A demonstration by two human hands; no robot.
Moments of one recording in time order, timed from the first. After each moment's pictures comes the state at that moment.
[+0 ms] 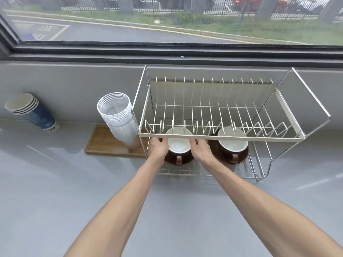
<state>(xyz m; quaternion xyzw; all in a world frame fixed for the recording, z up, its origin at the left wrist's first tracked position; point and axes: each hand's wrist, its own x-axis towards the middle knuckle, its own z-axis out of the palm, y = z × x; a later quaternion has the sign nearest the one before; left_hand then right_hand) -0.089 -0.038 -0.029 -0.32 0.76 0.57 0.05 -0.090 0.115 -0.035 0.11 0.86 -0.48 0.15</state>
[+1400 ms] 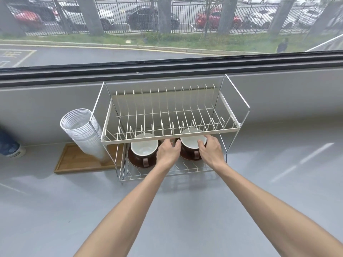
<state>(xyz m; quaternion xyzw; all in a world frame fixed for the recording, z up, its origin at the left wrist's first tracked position) -0.057 0.089 0.015 -0.10 0.88 0.45 0.12 -0.042 0.242 0.010 0.18 0.90 -0.39 0.01</state>
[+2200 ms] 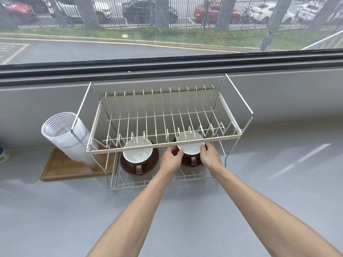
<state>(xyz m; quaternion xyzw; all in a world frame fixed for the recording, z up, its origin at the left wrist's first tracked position) -0.075 0.114 -0.022 -0.18 0.79 0.56 0.18 -0.068 0.256 -0.025 0.27 0.83 -0.48 0.05</state>
